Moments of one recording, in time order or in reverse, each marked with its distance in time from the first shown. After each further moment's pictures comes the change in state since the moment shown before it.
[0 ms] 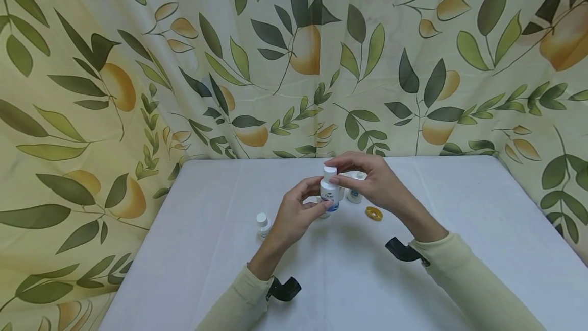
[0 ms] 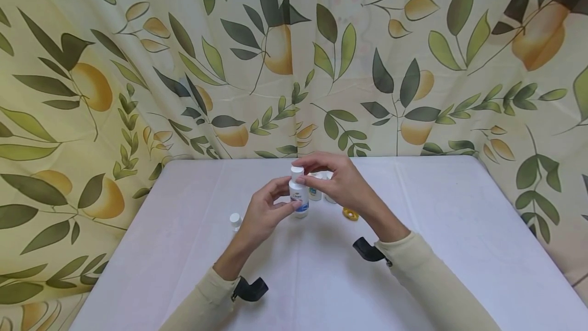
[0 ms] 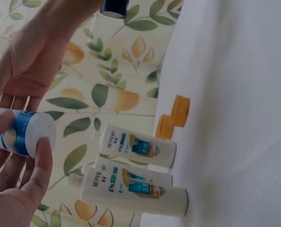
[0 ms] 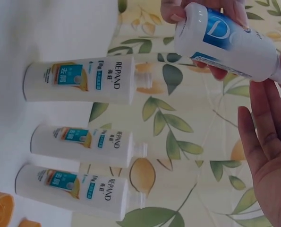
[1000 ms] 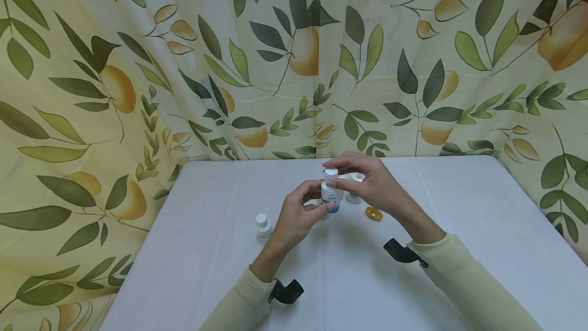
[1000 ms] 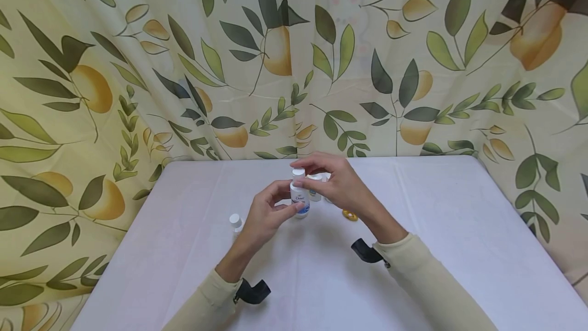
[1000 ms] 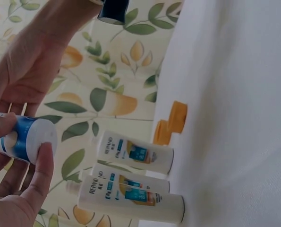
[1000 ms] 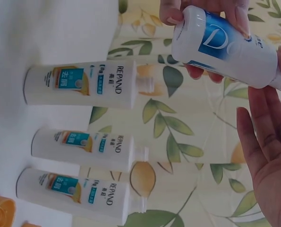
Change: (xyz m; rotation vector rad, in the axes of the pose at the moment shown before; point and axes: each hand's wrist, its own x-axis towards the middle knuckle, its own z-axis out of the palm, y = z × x) left_hand -0.001 0.000 0.006 0.017 0.019 -0.022; right_hand -0.001 0.002 0.004 0.022 0.009 -0.063
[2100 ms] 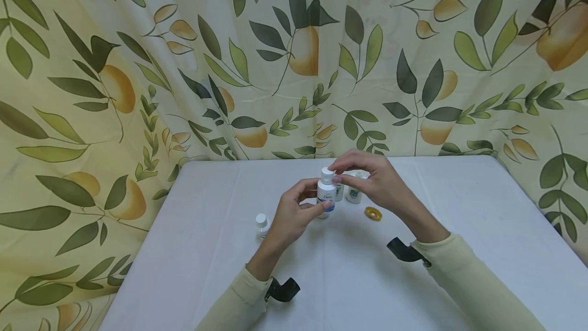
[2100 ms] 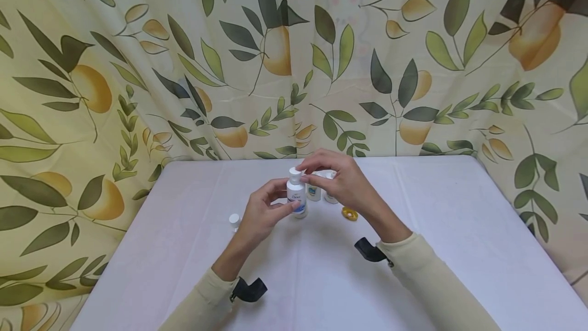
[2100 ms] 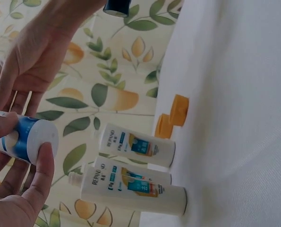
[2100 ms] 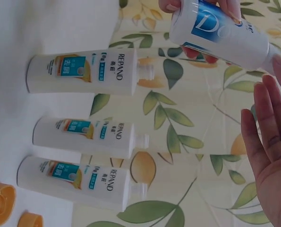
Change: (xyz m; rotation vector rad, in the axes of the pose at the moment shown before) left_hand 0.000 0.000 -0.006 0.027 0.025 -0.010; right_hand -0.002 0.000 -0.009 -0.048 0.030 -0.014
